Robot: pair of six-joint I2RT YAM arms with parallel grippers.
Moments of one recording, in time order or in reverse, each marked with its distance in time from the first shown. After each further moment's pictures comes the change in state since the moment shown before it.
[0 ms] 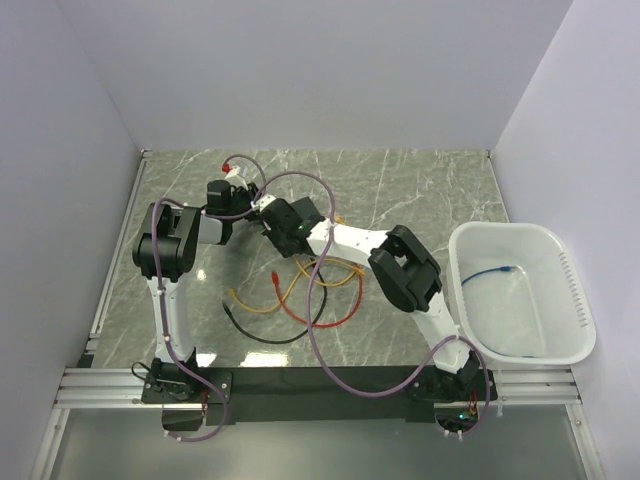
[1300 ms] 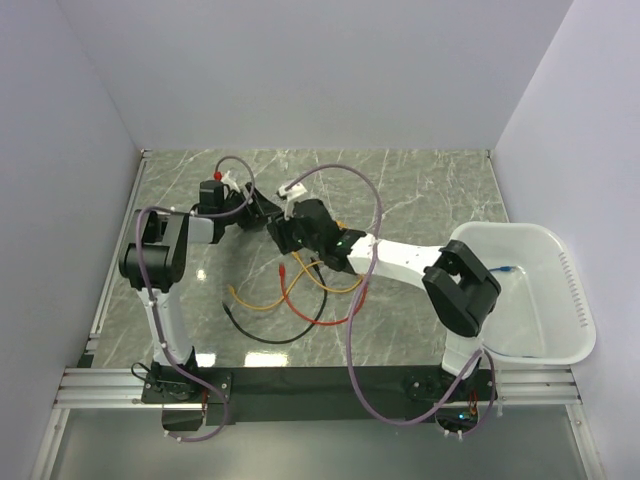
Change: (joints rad) left arm 0.040 -0.118 -0.039 -0.214 0.071 -0.194; right arm 0.005 -0.403 -0.461 0.498 -0.117 0.164
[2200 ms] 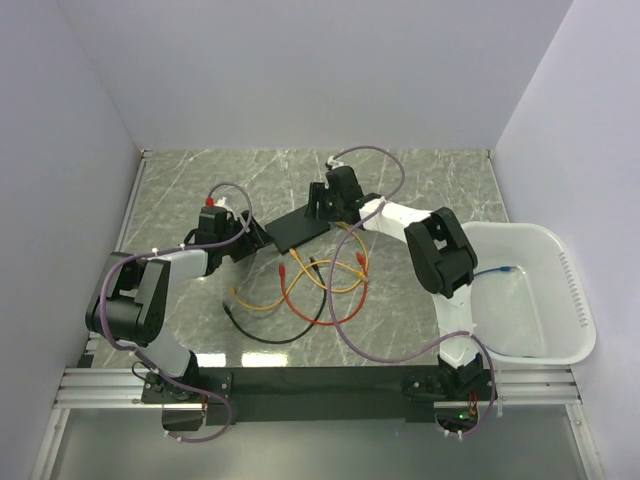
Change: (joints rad) left arm -0.096 -0.451 -0.368 -0.239 -0.340 0.024; right arm -0.337 0.287 0.233 -0.200 -0.162 0.251
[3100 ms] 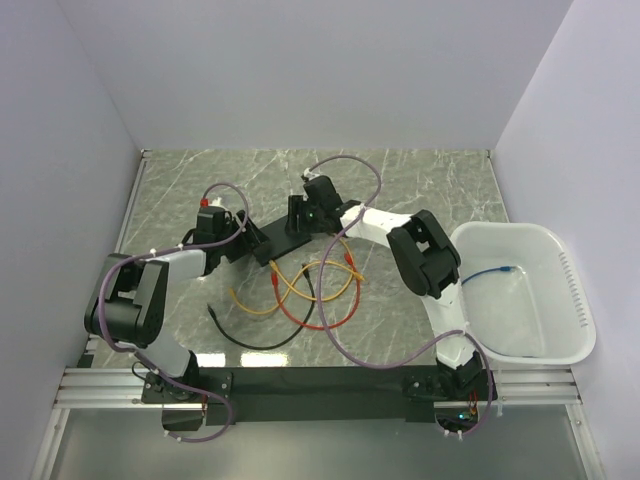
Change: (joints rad) left arm 0.000 -0.010 0.000 -0.022 -0.059 -0.013; right arm 0.105 0.090 0.086 -0.034 -0.058 0.040
